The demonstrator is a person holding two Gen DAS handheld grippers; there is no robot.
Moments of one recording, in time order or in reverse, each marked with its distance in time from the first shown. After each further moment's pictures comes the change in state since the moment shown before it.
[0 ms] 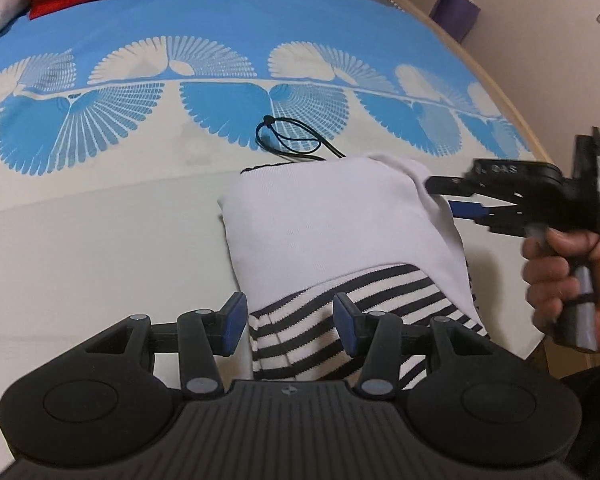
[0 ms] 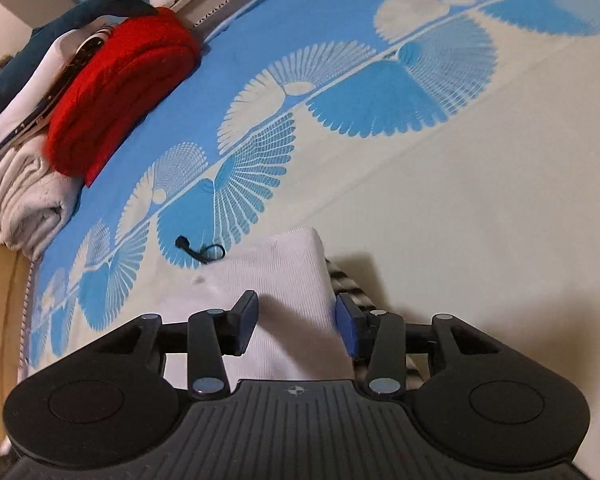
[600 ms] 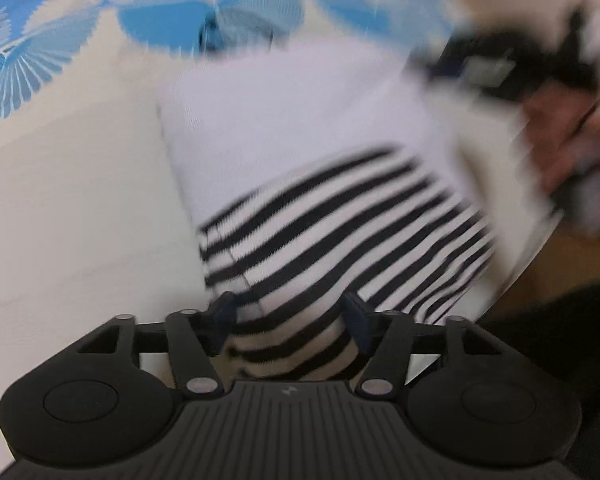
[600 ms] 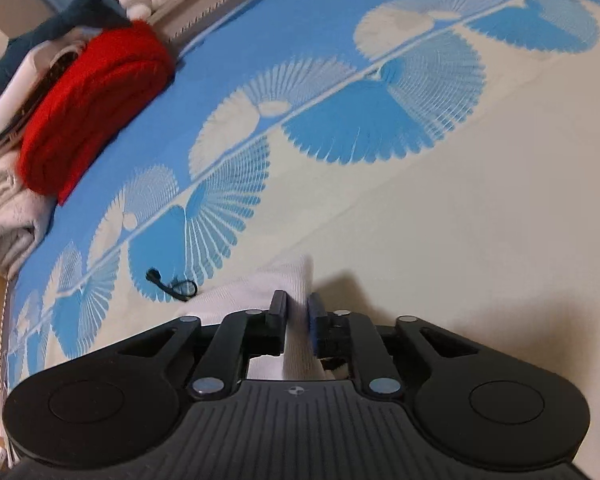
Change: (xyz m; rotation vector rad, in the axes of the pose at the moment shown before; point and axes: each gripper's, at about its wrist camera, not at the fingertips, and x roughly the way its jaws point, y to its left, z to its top) left arm 0.046 -0.015 -0.024 0.161 0.274 -0.040; right arm -0.001 0.010 0.013 0.001 -0.071 -0.090
